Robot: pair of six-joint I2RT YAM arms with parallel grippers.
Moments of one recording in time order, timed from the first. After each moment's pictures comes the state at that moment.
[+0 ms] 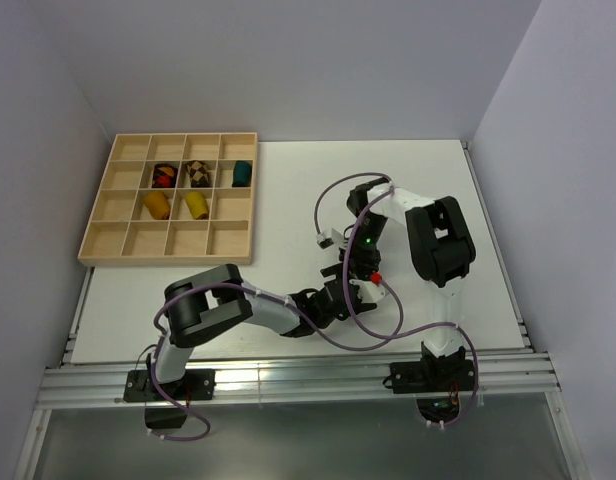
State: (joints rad) left arm -1.23 2.00 0.97 0.59 -0.47 0.36; right arm 0.37 2.07 1.43 -1.29 -0.47 -1.11
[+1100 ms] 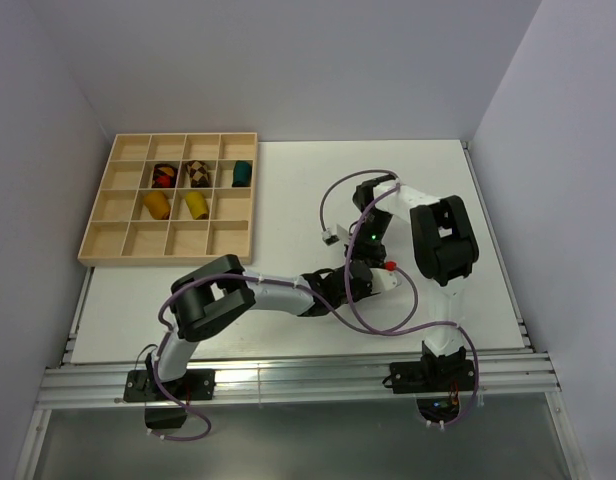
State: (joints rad) left arm -1.18 2.06 1.21 0.22 -0.31 0.35; right arm 0.33 2.07 1.44 -1.28 -0.43 -1.16
